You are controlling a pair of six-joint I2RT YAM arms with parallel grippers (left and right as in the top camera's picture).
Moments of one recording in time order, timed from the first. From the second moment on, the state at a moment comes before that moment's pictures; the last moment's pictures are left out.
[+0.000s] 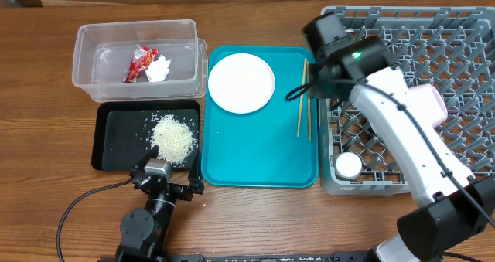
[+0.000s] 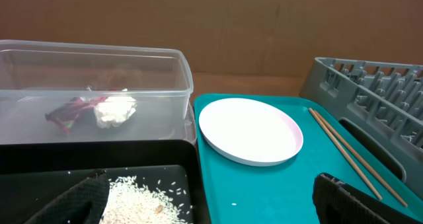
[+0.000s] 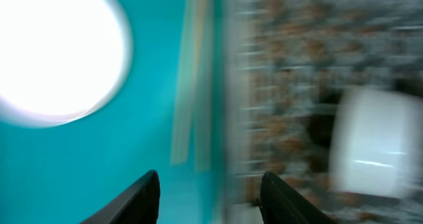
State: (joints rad) left arm -0.22 0.02 0.01 -0.08 -0.02 -0.15; right arm 0.45 1.75 1.73 -1.23 0.20 0.44
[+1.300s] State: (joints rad) left arm -0.22 0.02 0.01 -0.08 -0.02 -0.15; right arm 0.43 2.16 1.57 -0.83 0.20 0.47
